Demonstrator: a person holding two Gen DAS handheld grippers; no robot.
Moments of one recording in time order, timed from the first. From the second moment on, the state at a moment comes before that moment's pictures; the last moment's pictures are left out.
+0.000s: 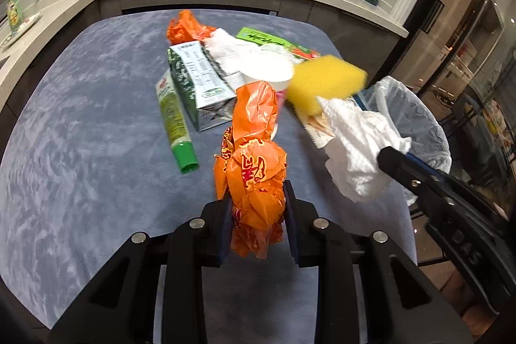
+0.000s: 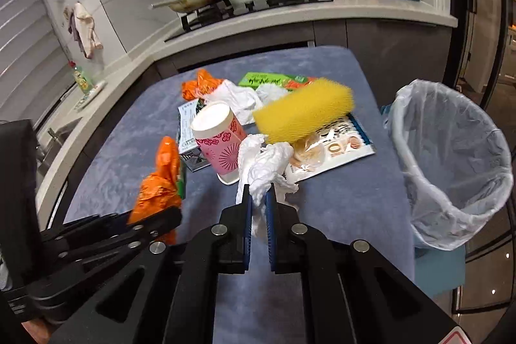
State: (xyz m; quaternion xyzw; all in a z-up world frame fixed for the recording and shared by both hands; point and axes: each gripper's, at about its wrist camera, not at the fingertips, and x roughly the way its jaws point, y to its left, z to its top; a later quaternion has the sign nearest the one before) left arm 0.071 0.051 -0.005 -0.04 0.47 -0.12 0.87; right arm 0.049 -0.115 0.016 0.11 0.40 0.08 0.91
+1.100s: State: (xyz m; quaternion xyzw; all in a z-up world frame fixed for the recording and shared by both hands) left arm 0.105 -0.190 0.021 0.05 0.42 -0.29 0.86; right arm 0.020 -0.336 0.019 0.17 0.34 -0.13 0.92
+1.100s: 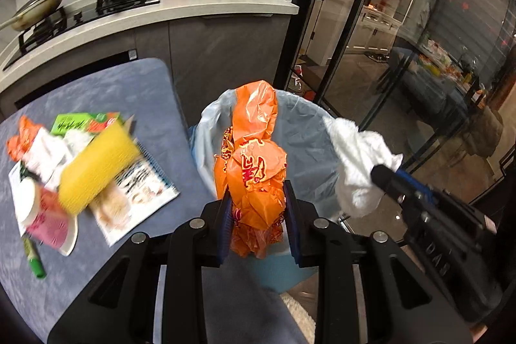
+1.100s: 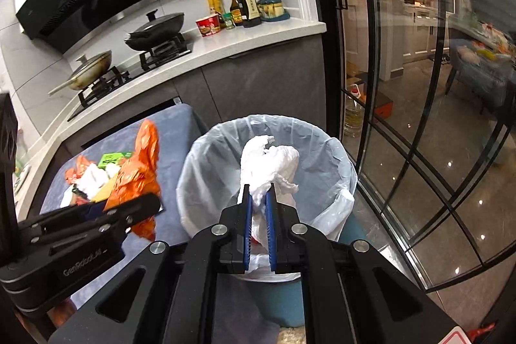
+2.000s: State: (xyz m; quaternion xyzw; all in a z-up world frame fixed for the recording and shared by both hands) left arm 0.139 -0.244 -0.013 0.07 0.43 -0.27 0.86; right arm 0.049 -0.372 -0.017 0.20 0.36 -0.15 0.90
